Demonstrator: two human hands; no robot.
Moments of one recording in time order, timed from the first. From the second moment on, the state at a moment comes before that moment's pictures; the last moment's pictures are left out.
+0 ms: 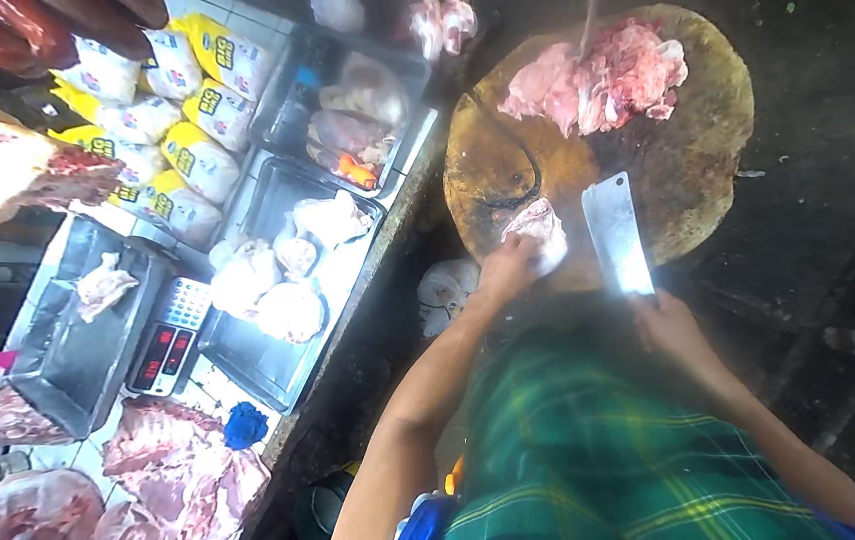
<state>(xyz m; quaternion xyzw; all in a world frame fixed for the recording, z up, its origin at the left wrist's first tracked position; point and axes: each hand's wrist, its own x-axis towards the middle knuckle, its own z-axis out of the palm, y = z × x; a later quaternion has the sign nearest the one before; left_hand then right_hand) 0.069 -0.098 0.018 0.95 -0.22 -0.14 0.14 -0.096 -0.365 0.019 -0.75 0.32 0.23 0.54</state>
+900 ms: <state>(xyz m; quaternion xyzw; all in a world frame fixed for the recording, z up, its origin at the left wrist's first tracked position) 0.081 -0.029 0.011 0.93 0.06 -0.16 0.34 -0.098 -0.327 0.075 -0.75 0.24 0.32 0.52</state>
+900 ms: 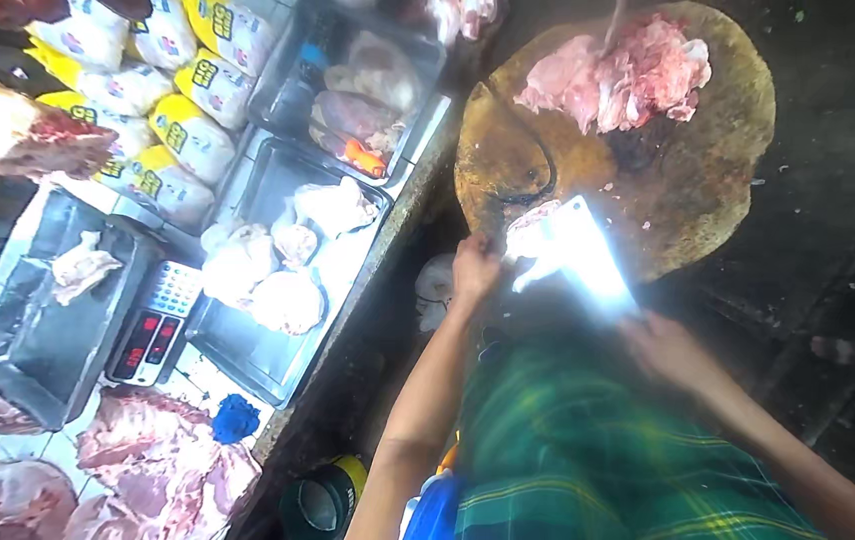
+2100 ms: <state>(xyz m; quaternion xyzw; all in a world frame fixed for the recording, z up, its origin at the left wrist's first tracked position) 0.196 -0.062 0.051 0.90 -0.09 -0.24 0.36 -0.131 -0.310 0.069 -0.79 0.39 0.19 0.44</state>
